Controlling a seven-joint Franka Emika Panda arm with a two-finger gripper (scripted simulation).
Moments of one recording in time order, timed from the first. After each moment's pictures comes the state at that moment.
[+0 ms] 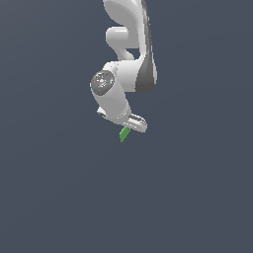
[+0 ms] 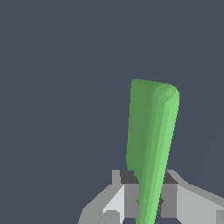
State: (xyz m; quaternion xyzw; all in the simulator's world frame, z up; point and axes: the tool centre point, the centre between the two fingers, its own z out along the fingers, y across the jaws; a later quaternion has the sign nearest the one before) arm -0.066 0.002 0.146 -0.96 0.24 0.14 0.08
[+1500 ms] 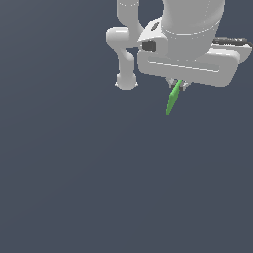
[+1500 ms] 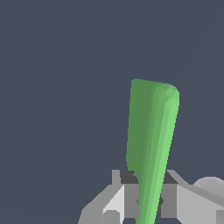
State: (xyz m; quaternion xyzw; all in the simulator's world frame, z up) arm 0.002 0.138 0.403 -0.96 0.24 0.14 0.09
